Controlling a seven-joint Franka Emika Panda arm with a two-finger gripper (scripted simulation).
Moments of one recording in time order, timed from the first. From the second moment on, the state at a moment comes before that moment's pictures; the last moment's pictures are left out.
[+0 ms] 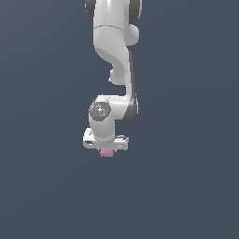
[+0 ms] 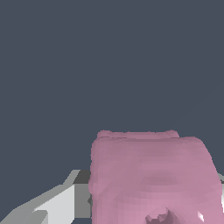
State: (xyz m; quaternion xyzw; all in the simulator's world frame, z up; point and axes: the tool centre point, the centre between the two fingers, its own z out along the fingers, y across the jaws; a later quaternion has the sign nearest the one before) arm 0.043 -0.061 0.041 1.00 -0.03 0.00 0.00
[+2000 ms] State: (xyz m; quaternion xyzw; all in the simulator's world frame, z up) arm -0.045 -0.124 0.299 1.00 -0.03 0.00 0.00
